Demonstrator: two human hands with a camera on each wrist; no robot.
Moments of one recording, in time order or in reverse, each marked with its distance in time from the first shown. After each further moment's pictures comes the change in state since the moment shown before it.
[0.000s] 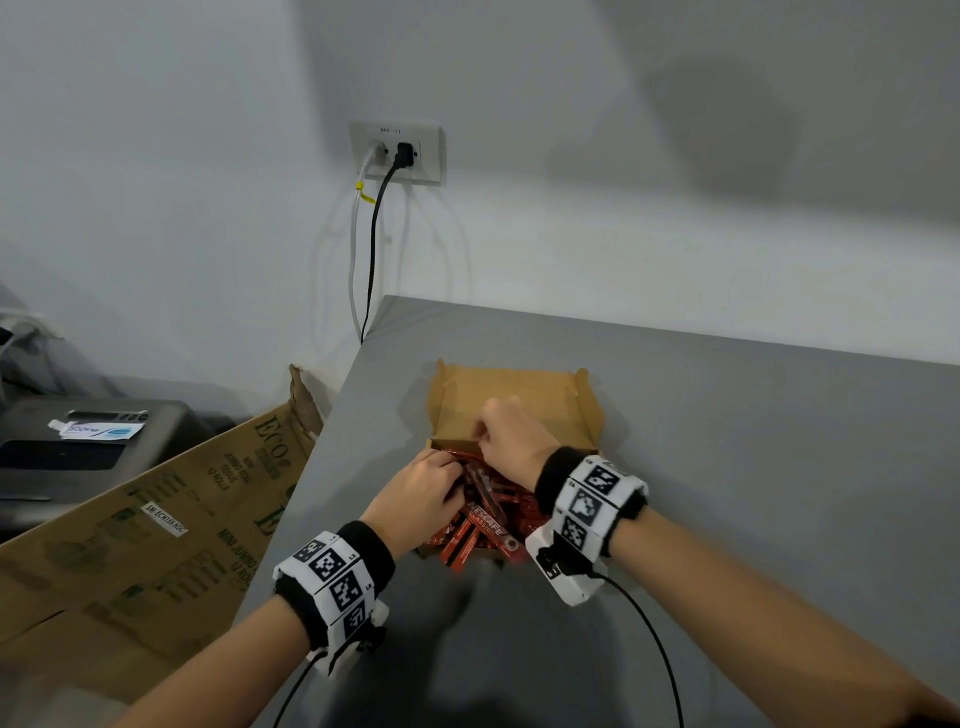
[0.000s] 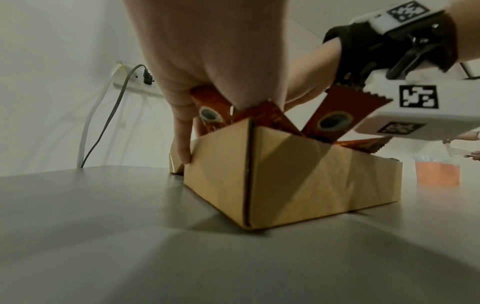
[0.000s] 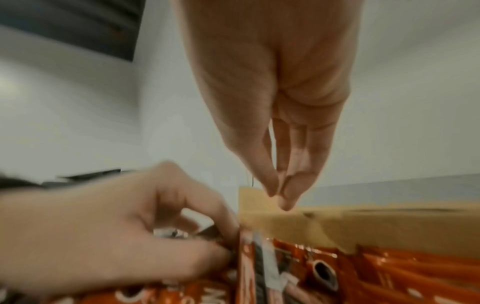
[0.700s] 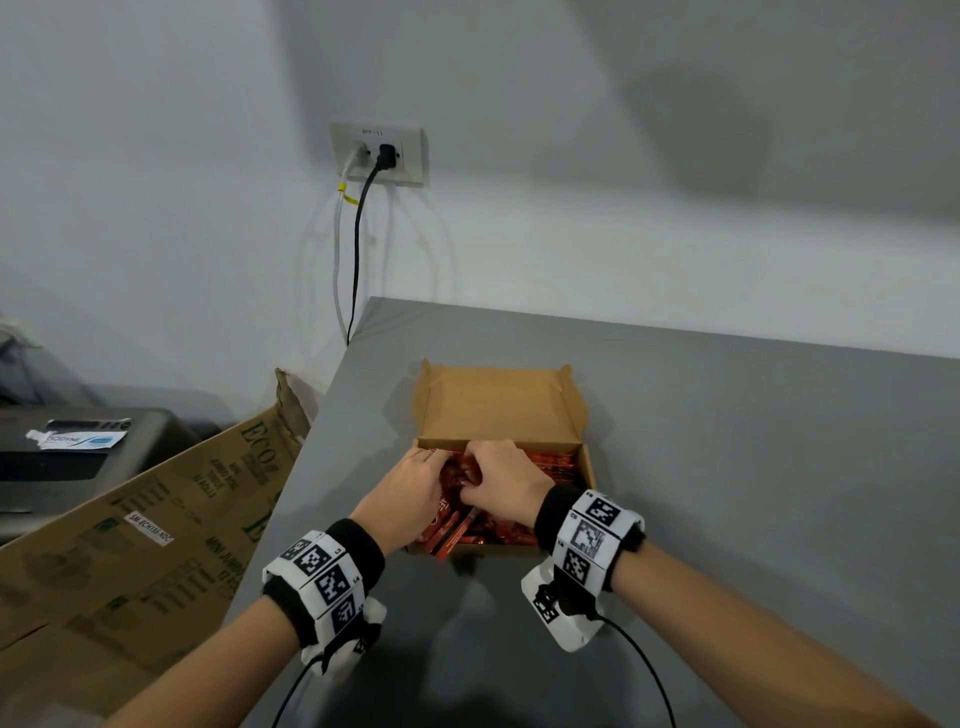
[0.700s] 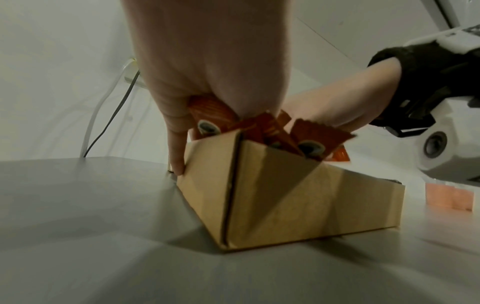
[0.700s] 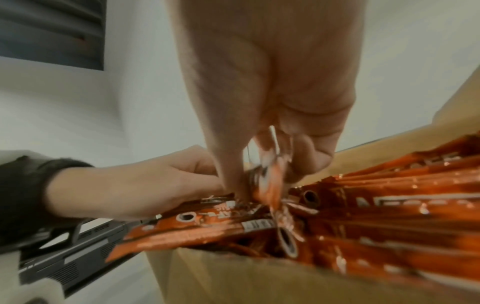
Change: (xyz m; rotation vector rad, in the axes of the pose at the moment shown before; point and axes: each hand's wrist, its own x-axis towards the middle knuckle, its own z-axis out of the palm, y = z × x) left_hand 0.003 0.002 -0.002 -0.045 -0.057 -0.097; right_hand -0.038 -0.001 0.010 0.116 -0.166 0.066
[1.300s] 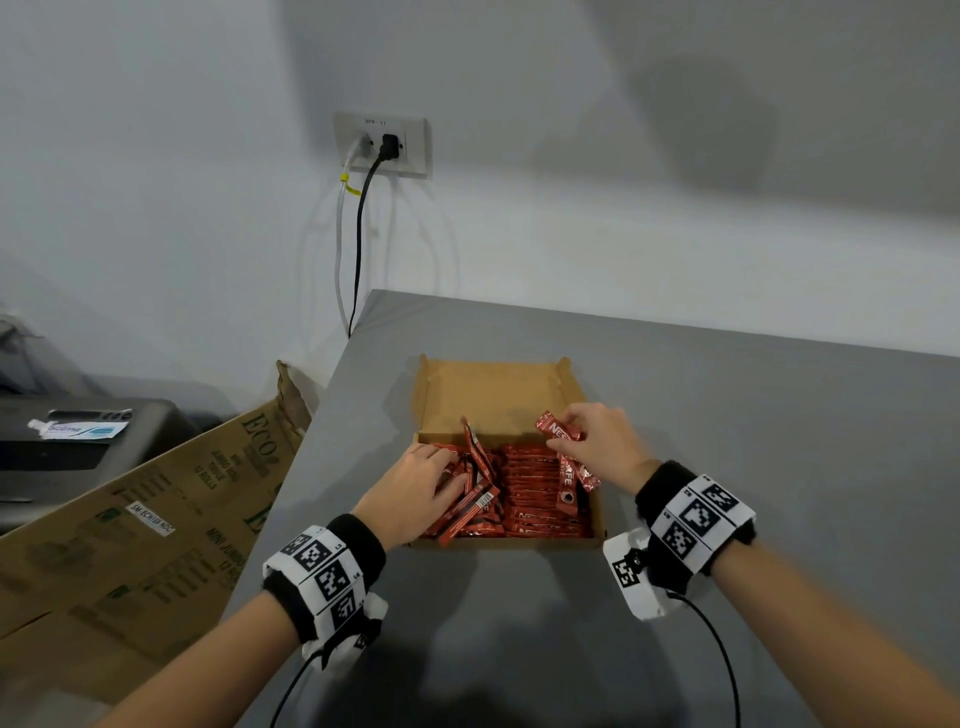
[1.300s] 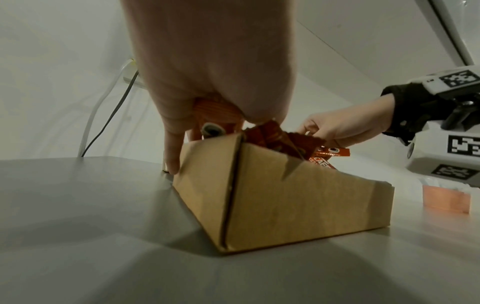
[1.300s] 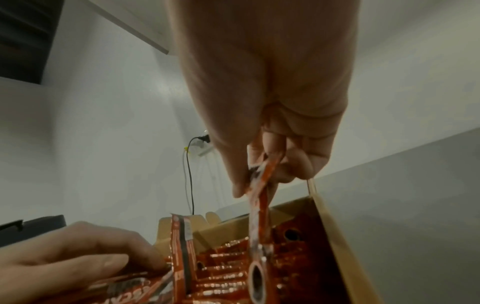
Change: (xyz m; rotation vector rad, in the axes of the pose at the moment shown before) left_hand -0.002 -0.001 0.004 0.002 -0.012 -0.023; right_hand -0.018 0.073 -0.048 0.106 0.242 0.161
